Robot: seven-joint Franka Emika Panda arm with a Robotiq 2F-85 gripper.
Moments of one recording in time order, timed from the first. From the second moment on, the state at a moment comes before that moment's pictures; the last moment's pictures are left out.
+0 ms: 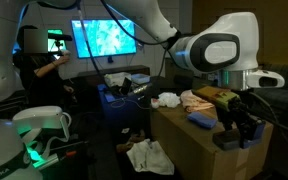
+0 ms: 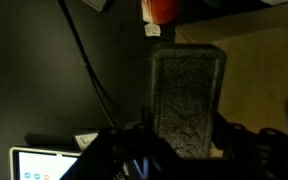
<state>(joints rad) -0.20 0.51 -0.14 -1.77 -0.03 2.38 -0.11</state>
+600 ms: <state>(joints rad) -0.32 0.44 -0.22 -1.97 -0.02 2.43 -0.11</state>
